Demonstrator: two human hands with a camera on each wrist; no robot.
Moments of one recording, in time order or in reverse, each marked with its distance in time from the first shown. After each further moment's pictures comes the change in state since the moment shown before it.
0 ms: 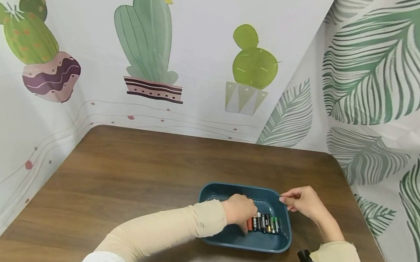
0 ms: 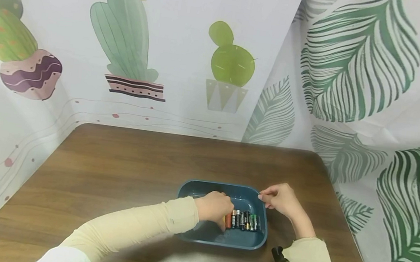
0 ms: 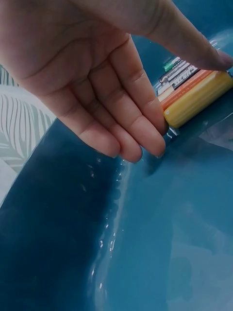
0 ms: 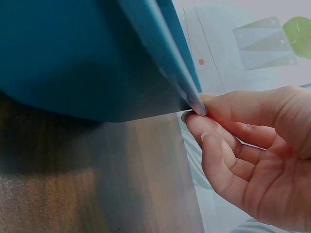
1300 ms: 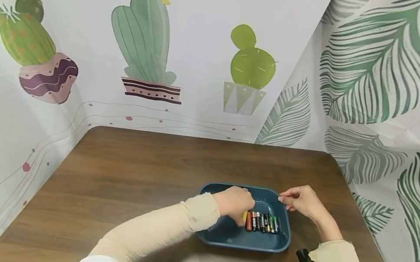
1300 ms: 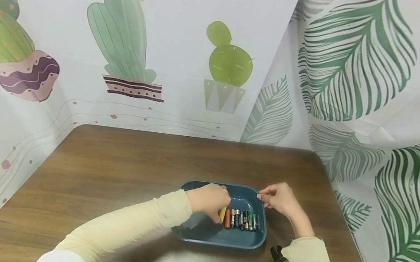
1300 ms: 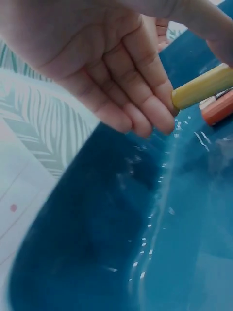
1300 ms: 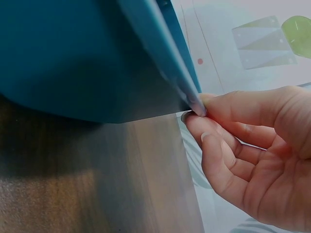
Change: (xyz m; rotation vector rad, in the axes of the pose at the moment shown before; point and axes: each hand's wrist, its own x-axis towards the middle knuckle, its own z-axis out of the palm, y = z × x) left_hand -0.007 -0.021 -0.012 0.013 0.048 0.112; right_hand -0.002 -0.002 0.000 -0.005 0.008 -0.011
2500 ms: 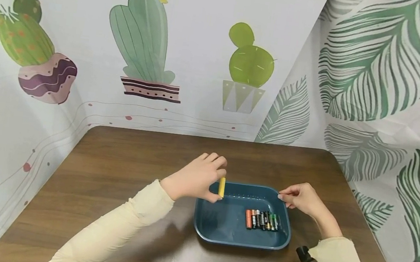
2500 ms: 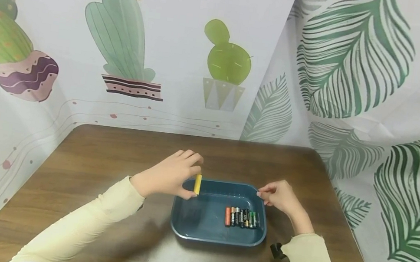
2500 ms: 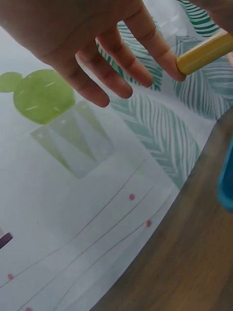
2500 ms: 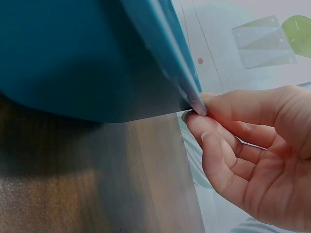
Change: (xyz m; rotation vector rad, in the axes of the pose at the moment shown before) left_hand -0.096 -0.062 -0.024 0.084 0.487 -0.049; right_hand 0.002 0.003 -0.001 0.003 -0.006 0.015
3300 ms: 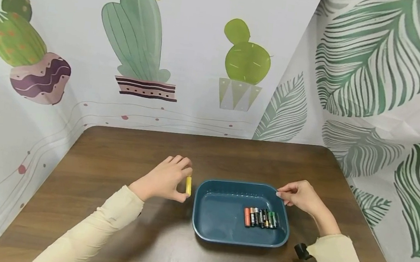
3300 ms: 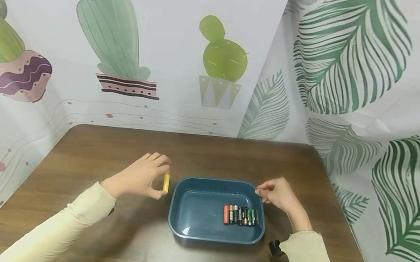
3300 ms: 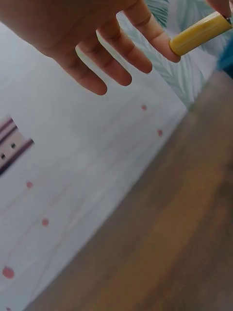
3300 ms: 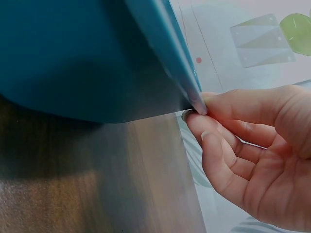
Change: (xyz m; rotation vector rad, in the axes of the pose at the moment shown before) left_hand -0.064 -0.040 0.038 -0.076 0.013 -0.101; right_hand -0.001 0.001 -0.001 0.007 0.006 0.005
